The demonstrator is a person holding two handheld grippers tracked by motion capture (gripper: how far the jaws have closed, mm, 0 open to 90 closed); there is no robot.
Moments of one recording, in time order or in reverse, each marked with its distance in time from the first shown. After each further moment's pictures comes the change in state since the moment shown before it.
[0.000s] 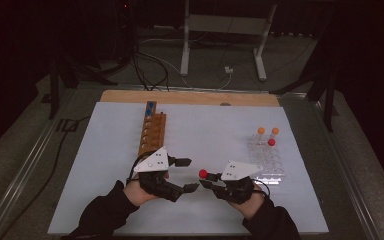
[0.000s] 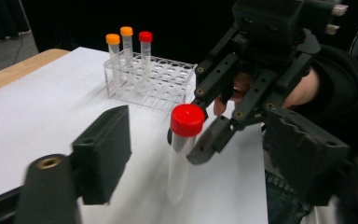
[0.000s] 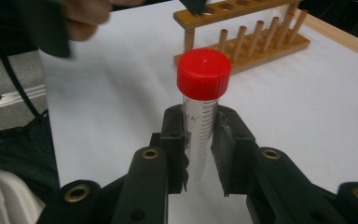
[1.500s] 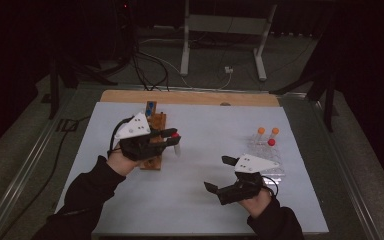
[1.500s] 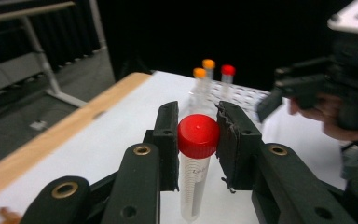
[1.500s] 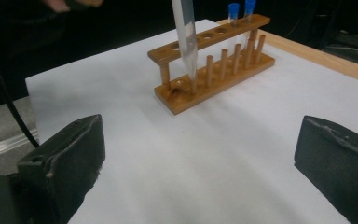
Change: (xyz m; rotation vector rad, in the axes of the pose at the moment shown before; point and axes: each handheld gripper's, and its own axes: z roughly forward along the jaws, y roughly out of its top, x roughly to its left) left arm 0.055 0.052 -0.054 -0.031 0.260 0.049; right arm -0.013 0.002 -0.020 -0.123 -0.068 0.124
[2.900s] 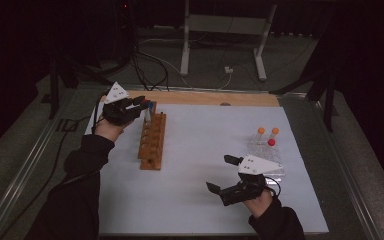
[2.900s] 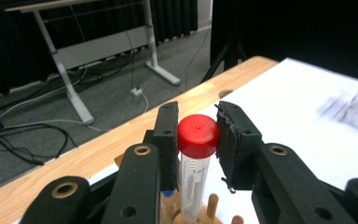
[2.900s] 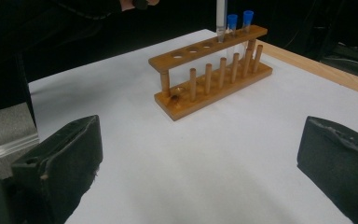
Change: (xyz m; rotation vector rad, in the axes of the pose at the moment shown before) left arm 0.112 -0.037 0.008 0.073 0.355 -0.123; right arm -0.002 -0.003 -0.005 -0.035 0.008 -0.014
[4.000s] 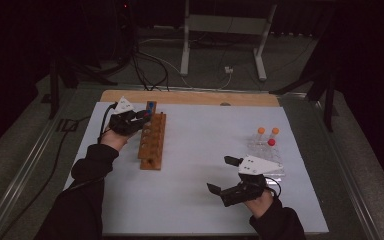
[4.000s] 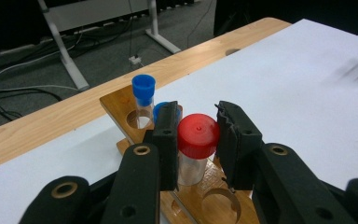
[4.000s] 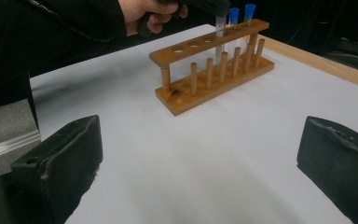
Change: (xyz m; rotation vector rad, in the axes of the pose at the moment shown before) left arm 0.000 -0.046 0.025 0.107 -0.001 -0.056; right arm -0.001 -0.003 0.000 0.015 0.010 0.006
